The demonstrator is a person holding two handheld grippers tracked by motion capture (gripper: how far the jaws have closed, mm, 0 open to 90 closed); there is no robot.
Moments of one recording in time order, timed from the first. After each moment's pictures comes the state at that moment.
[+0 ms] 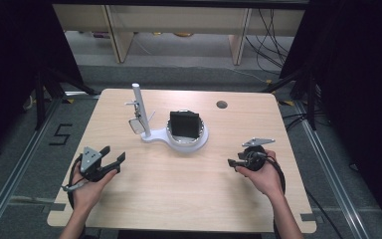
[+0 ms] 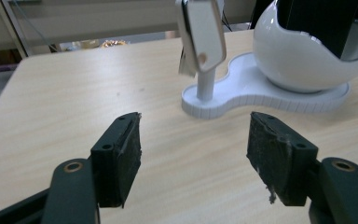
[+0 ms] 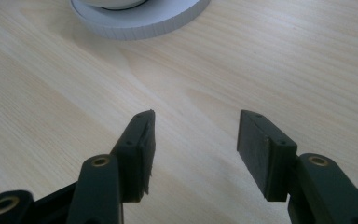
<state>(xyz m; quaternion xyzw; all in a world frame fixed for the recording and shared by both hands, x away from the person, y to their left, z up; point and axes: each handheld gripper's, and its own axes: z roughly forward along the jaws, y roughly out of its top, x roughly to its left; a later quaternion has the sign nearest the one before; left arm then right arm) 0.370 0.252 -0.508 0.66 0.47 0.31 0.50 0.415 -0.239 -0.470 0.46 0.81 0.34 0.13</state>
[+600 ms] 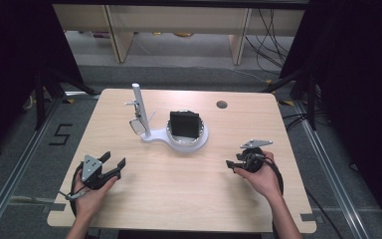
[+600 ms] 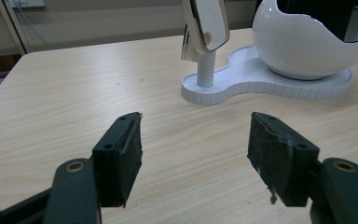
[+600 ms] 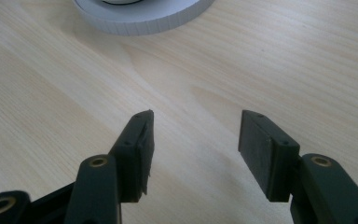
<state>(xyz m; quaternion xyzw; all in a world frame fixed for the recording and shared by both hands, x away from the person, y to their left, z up) 0.364 0.253 -0.524 0.65 0.46 0.32 0.51 0.415 -0.237 -0.478 0.45 0.81 0.34 0.13</state>
